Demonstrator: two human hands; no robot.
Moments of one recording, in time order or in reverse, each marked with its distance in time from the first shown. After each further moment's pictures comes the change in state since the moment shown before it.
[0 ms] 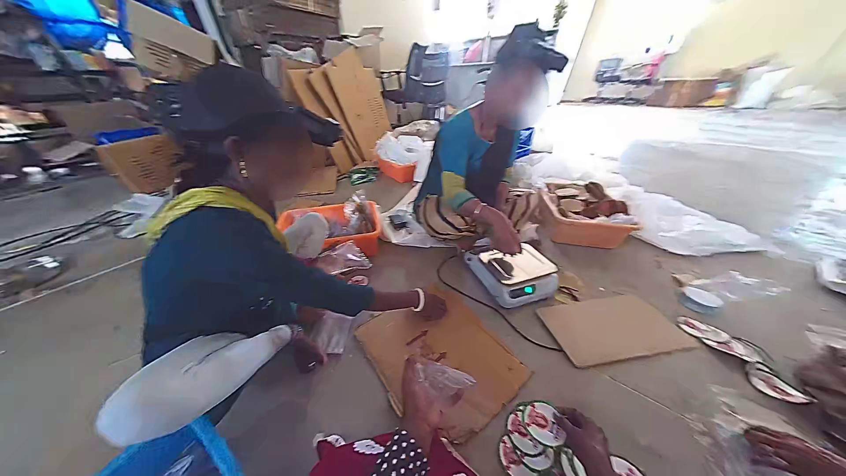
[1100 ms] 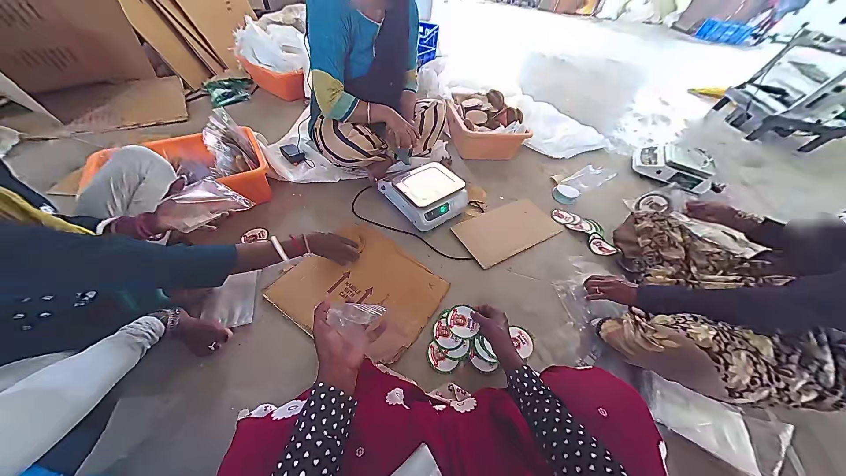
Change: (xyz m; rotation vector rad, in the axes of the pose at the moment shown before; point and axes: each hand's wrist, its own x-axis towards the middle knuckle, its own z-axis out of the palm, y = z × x) left_hand 0.003 0.005 0.003 0.007 -0.014 -0.072; right_hand -0.005 -0.017 -0.009 -0.010 0.012 0.127
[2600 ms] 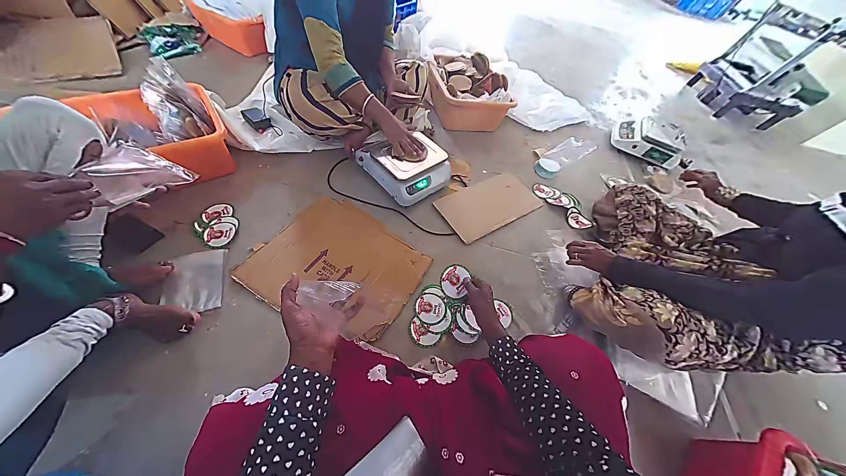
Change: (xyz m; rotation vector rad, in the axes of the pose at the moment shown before) left_hand 0.000 0.002 -0.003 -0.018 -0.015 0.032; right_hand -0.006 -0.010 -0.004 0.249 0.098 0.049
